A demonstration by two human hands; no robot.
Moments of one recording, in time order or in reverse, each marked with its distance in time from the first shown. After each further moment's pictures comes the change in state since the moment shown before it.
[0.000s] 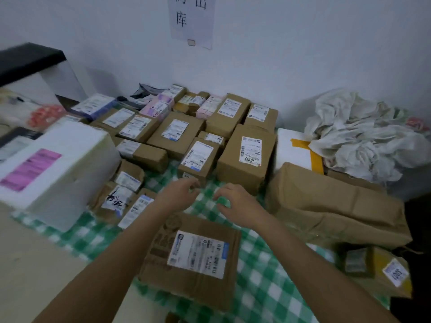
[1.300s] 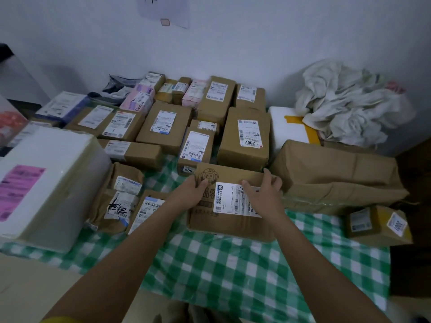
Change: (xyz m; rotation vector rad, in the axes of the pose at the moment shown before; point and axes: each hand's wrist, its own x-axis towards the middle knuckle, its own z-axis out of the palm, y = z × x) left_hand 0.022 -0.043 0.016 -0.229 -0.228 -0.149; right_hand 0.001 0.010 0.050 0.330 0.406 0.808
